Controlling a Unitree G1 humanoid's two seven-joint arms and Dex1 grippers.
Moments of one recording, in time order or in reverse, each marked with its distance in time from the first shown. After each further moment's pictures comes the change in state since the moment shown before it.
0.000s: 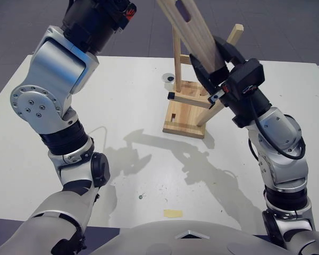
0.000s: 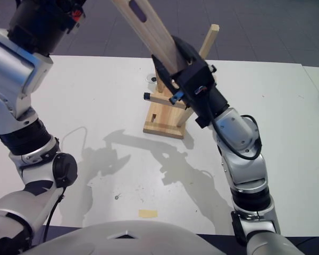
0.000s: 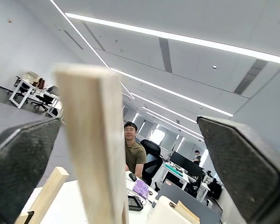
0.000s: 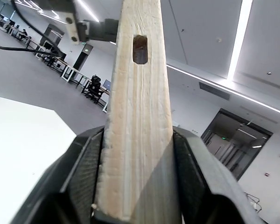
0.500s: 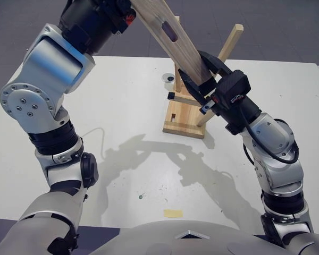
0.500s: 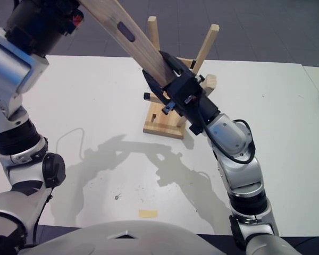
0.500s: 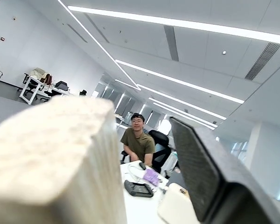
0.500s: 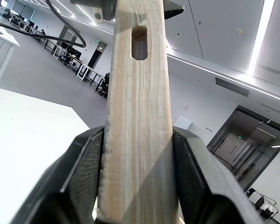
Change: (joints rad) left arm 0.015 0.113 -0.091 -0.019 0.009 -0.007 -0.039; right arm 0.008 0.019 0.026 -0.014 -0.015 0.020 0.025
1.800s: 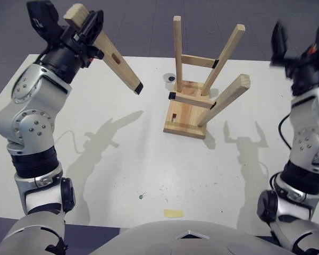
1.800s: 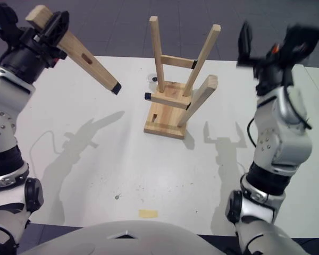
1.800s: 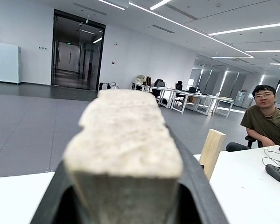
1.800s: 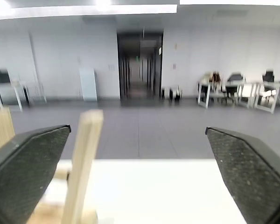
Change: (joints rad) left arm 0.289 0.153 -0.020 0.023 0.652 -0.171 -0.247; right arm -0.041 0.049 -0.495 0.258 0.286 0.305 -0.346
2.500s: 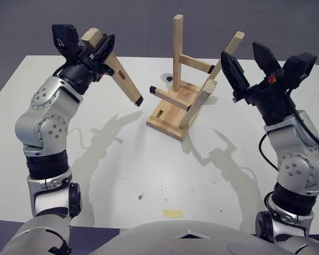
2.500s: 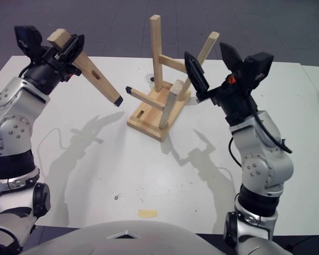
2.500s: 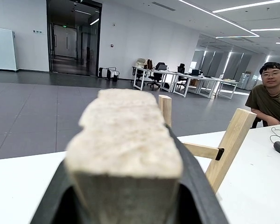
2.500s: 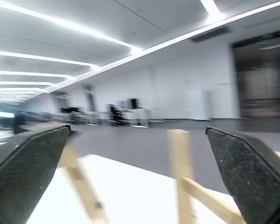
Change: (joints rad) left arm 0.025 -0.035 -0.021 0.077 0.162 -0.012 -0.110; right arm 0.041 0.005 0.046 -0.185 0.503 -0.009 0.364
